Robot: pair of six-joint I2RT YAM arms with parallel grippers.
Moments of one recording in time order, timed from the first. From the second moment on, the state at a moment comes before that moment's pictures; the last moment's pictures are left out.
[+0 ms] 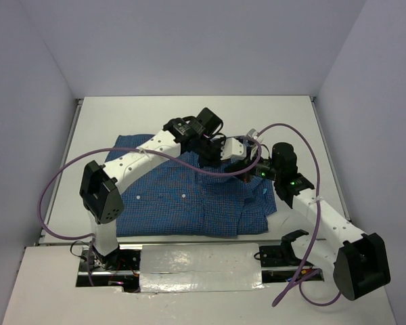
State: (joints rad) left arm -0.80 1.86 1.79 -0.92 0.39 0.72; right arm 0.33 1.00 0.58 0.13 -0.71 0.10
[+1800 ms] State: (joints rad) left arm 0.19 2.25 1.77 -0.56 0.29 0.15; right arm 0.33 0.99 0.67 -0.07 -0.58 0.08
